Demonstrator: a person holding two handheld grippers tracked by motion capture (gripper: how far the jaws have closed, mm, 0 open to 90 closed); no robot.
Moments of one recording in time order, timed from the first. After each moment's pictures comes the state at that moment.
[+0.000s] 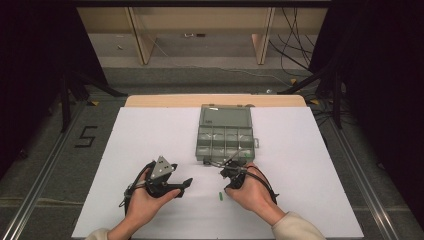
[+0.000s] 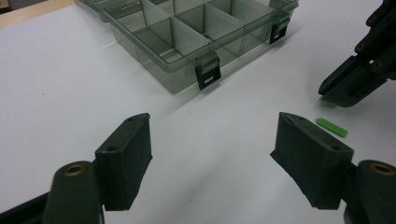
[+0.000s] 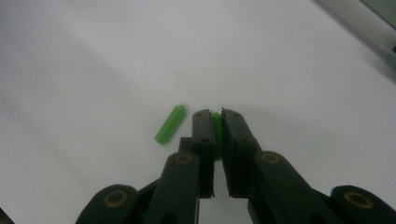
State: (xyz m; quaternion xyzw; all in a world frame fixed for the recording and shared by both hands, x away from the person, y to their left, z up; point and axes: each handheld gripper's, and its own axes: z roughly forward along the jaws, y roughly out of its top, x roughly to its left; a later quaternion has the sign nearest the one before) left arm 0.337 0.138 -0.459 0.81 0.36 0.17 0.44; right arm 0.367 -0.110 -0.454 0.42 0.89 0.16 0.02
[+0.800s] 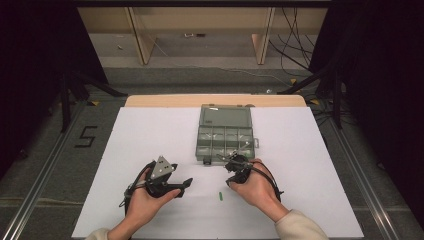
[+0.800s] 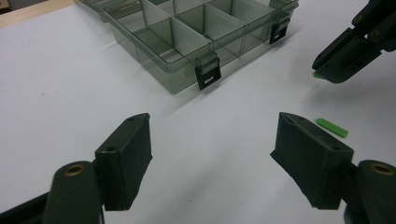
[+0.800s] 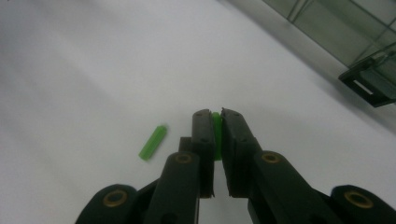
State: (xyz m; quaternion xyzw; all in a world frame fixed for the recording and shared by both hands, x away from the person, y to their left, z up) left arm 0.337 0.138 -0.459 0.81 0.36 0.17 0.44; right arm 0.375 -0.122 -0.442 0.42 0.88 0.20 0.04
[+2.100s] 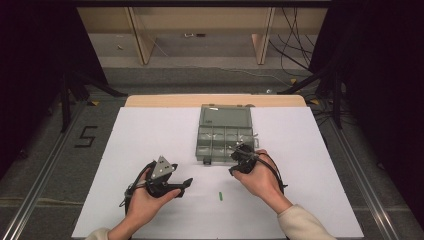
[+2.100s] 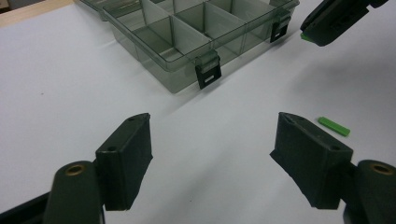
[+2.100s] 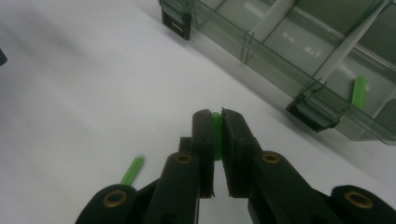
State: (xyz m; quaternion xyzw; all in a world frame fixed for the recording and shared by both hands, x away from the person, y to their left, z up) left arm 0.338 0.138 -0.460 0.81 0.36 0.17 0.43; right arm 0.393 -0.135 -0.427 0.44 0.86 0.24 0.06
